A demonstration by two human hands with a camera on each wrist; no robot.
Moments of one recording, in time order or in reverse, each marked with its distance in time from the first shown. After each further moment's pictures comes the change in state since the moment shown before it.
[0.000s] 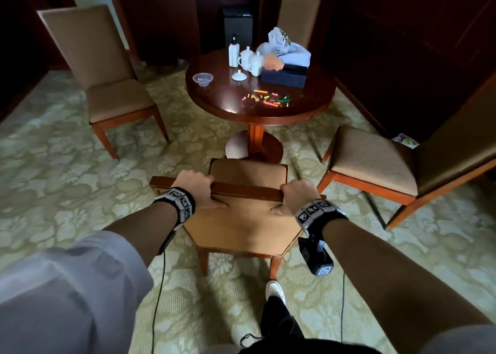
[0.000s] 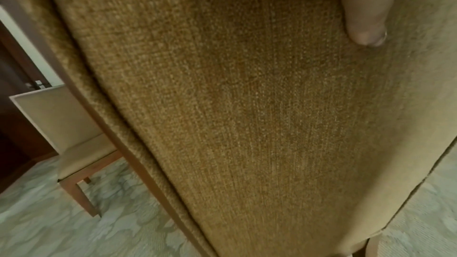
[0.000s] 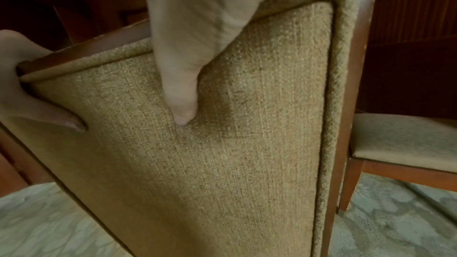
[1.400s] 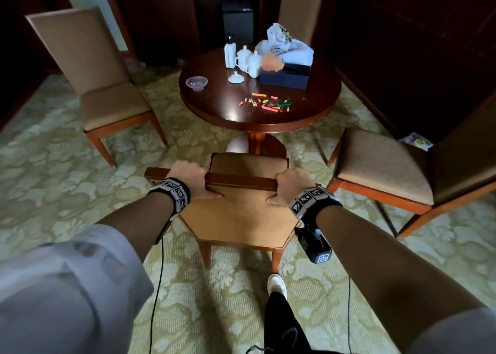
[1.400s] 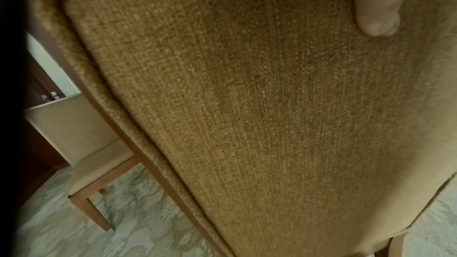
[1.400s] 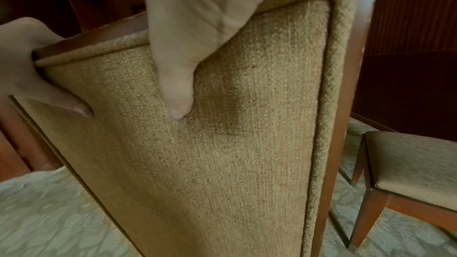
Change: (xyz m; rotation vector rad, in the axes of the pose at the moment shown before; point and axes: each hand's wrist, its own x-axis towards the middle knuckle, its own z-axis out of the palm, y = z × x) left_hand 0.103 -0.019 -0.015 0.081 0.003 -0.006; right_hand 0.099 0.042 -0.004 0.029 0.091 -0.042
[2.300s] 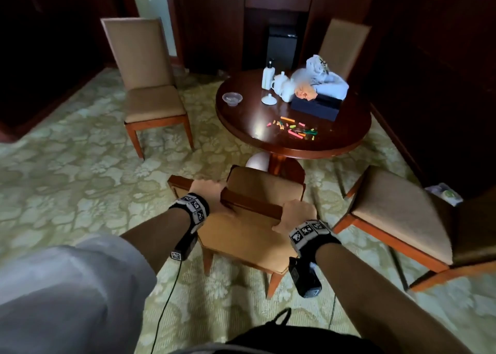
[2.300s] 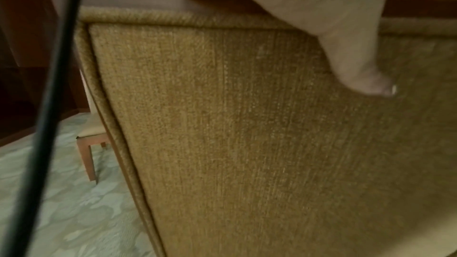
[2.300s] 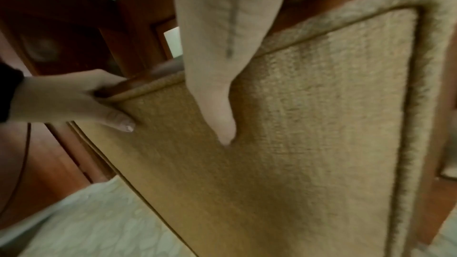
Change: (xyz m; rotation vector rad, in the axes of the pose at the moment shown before) left_hand -0.016 0.010 -0.002 -0.333 -0.097 -0.159; right_hand -0.004 -0.015 -0.016 0.172 -0.179 0.100
